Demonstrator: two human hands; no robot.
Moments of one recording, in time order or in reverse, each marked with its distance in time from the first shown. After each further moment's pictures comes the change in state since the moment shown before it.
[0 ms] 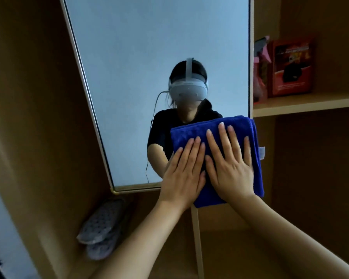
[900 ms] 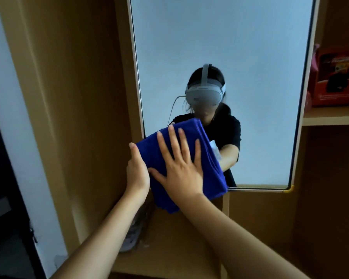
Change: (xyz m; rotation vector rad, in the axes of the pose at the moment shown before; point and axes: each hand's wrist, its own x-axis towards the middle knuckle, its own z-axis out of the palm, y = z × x) left_hand -0.047 -0.142 -0.044 -1.370 0.075 -1.353; right_hand 0.037 -0.182 0.023 0.098 -0.115 -0.099
